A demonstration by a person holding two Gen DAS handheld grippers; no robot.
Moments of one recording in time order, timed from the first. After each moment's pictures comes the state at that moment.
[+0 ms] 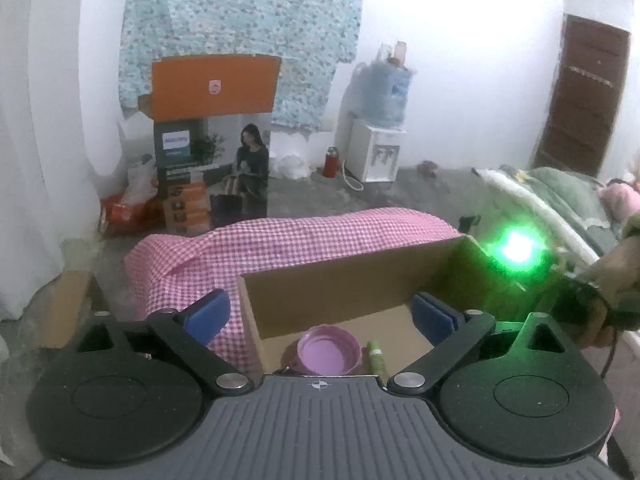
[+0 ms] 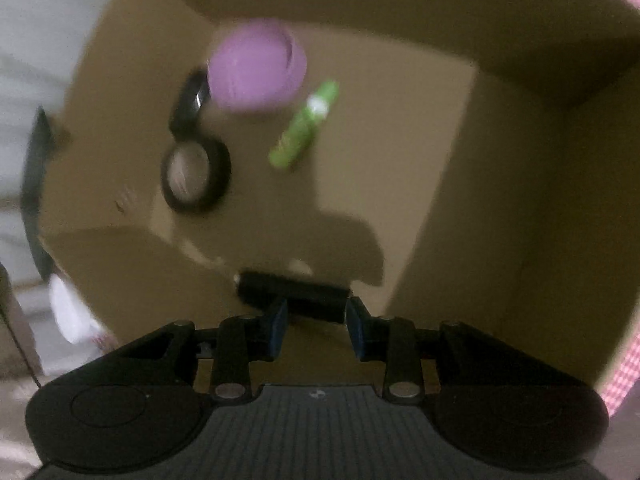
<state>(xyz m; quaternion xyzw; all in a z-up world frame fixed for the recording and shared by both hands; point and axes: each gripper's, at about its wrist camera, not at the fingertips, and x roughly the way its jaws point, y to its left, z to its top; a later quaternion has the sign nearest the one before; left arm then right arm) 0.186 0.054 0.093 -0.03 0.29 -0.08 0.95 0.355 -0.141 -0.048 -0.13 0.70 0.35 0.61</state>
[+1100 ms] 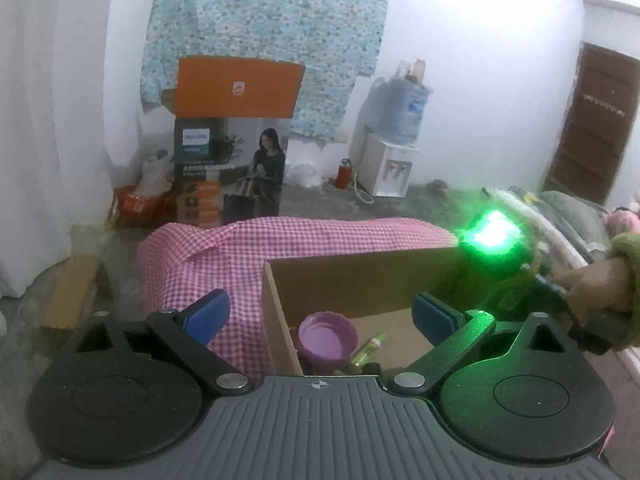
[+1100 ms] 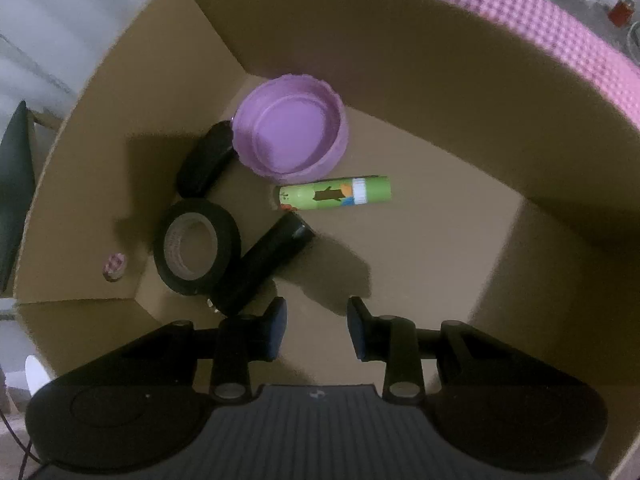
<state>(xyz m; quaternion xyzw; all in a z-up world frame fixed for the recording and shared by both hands) 0.164 0.076 0.085 -0.06 0.27 -0.06 0.96 0.357 -0.095 -0.008 -0.18 0.61 0.35 0.69</state>
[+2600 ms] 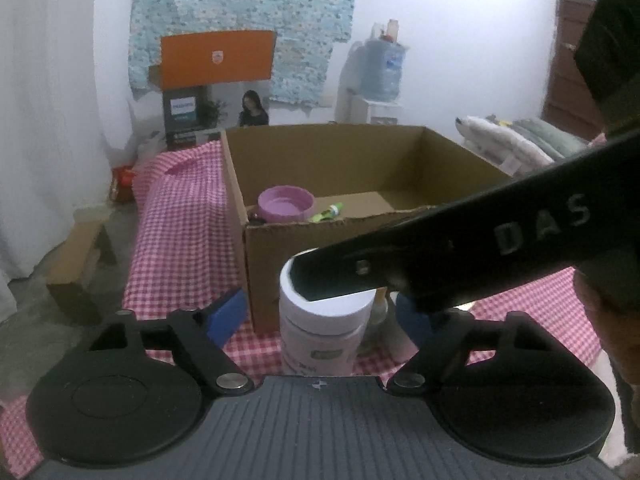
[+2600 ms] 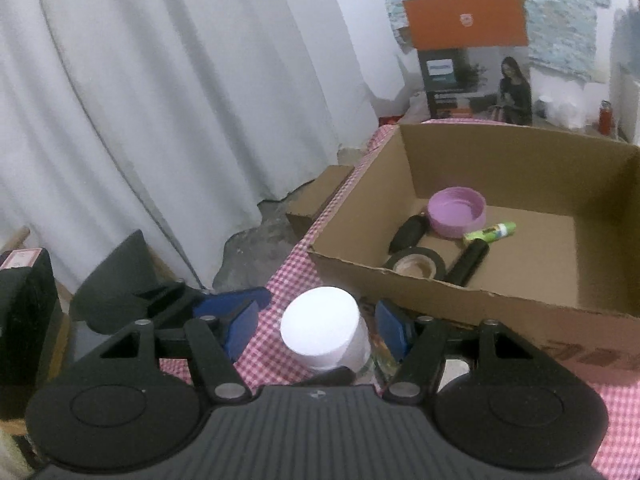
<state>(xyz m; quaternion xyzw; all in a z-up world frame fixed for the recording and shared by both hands) 0.061 0.020 0.002 -0.01 0.30 -0.07 0.95 0.117 -0.122 0.021 0.02 0.34 0.43 0.84</state>
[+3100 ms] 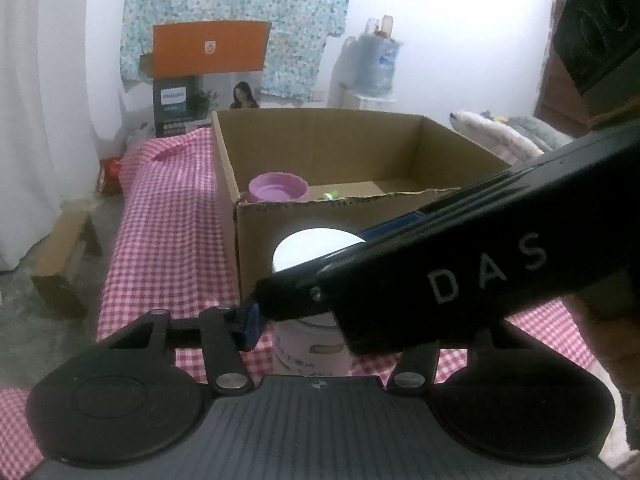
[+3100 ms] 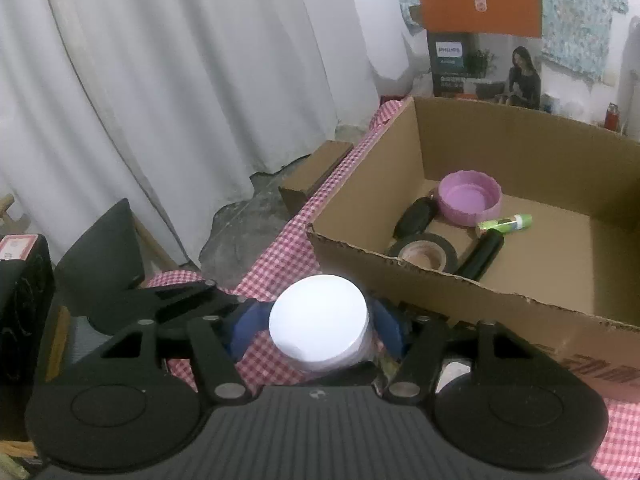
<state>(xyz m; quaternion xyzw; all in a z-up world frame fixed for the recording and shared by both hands) 0.065 0.020 -0.014 -0.02 0.30 -0.08 0.95 0.128 -0.093 0.004 -0.02 0.36 0.43 0.83</state>
